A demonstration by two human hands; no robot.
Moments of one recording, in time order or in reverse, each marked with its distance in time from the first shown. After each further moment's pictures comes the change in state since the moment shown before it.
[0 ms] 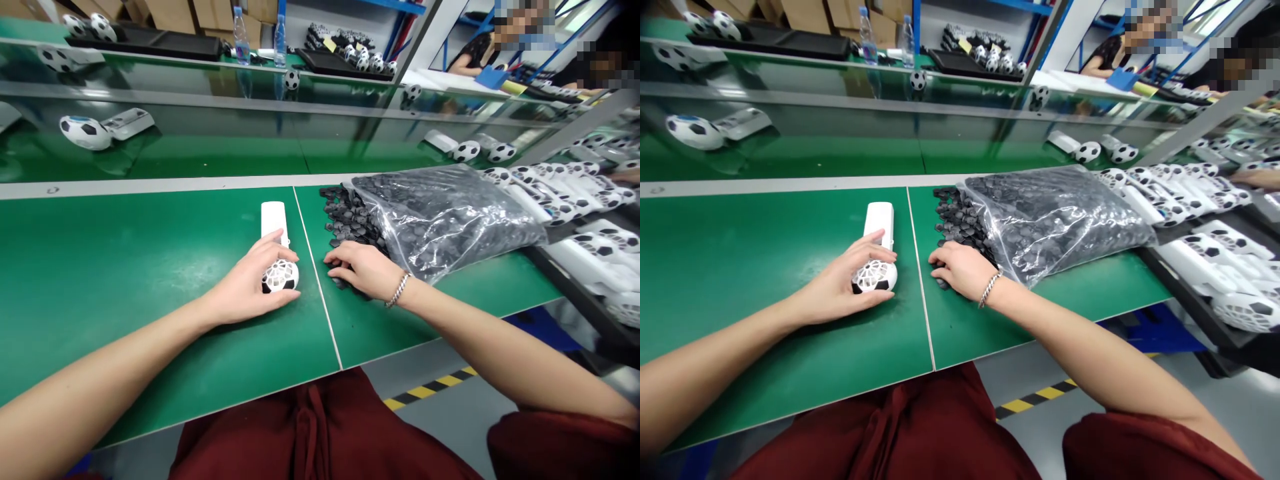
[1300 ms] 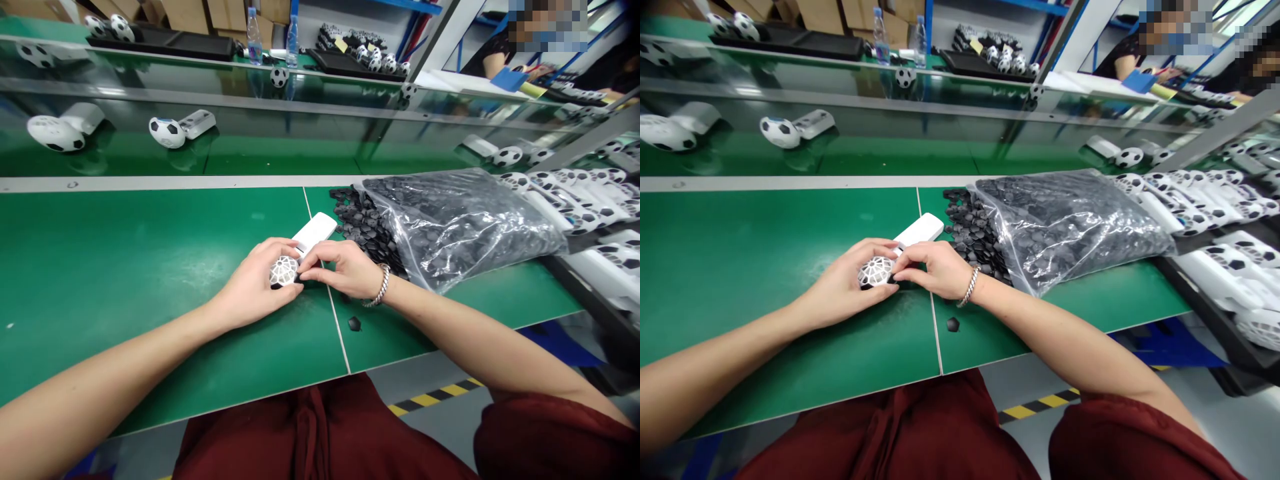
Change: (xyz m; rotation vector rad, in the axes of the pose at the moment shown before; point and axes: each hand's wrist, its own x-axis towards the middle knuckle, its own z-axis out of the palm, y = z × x) left_hand -0.001 0.014 0.003 -0.037 0.160 -0.158; right_hand 0.028 -0.034 0.013 0.468 0.135 -0.426
